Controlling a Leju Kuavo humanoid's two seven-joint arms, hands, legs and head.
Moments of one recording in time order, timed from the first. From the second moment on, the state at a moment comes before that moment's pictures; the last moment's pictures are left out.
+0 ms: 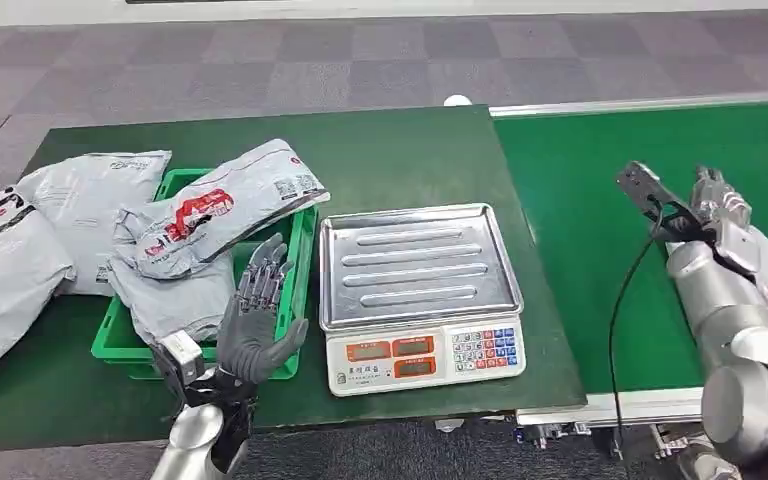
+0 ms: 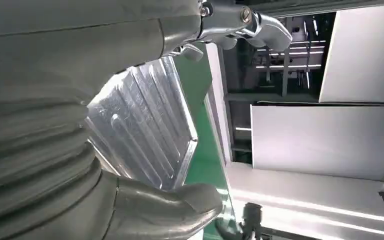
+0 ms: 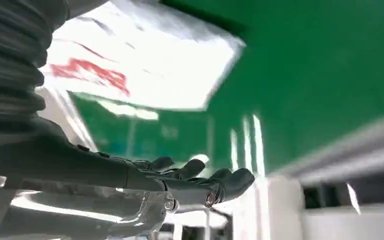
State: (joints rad) left arm -0.15 -0.18 -0.26 -1.26 0.04 -0.29 -0.70; right arm -0.93 -0.33 -0.12 -0.37 1.20 -0.19 0.16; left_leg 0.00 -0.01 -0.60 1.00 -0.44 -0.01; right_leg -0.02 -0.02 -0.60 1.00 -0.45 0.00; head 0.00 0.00
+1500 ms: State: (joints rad) left arm -0.17 -0.18 -0.28 -1.21 0.09 -0.25 -0.66; right arm -0.86 -0.38 -0.17 -0.24 1.27 0.07 0.50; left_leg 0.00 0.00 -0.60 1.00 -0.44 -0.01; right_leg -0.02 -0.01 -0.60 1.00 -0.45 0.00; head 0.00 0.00
